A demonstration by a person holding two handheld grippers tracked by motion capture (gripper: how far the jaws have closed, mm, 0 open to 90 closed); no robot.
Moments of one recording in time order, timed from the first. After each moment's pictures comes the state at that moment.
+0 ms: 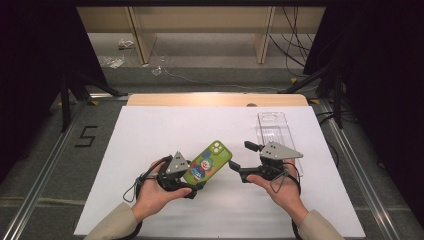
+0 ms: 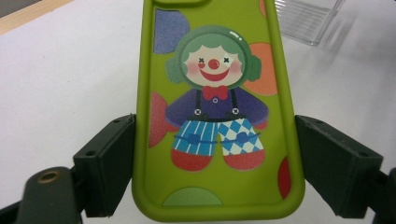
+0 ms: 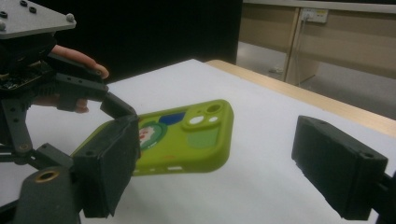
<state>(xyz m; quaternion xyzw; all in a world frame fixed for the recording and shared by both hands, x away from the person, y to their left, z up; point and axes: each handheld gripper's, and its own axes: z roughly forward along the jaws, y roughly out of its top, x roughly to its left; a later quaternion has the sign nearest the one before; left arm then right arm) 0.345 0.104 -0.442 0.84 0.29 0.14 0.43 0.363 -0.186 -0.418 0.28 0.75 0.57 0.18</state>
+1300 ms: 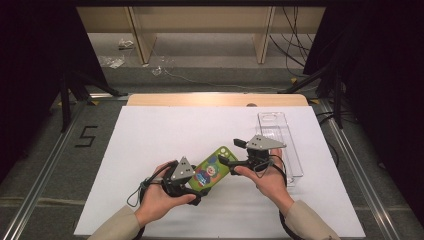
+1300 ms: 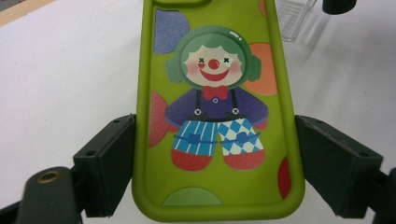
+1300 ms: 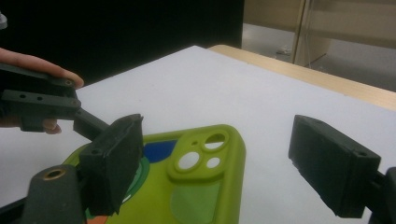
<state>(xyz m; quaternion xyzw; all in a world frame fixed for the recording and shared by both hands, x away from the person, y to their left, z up) 0.333 0.093 -0.443 0.85 0.27 0.13 0.43 0.389 -0.161 -0.428 0.30 0.76 0.55 0.15</state>
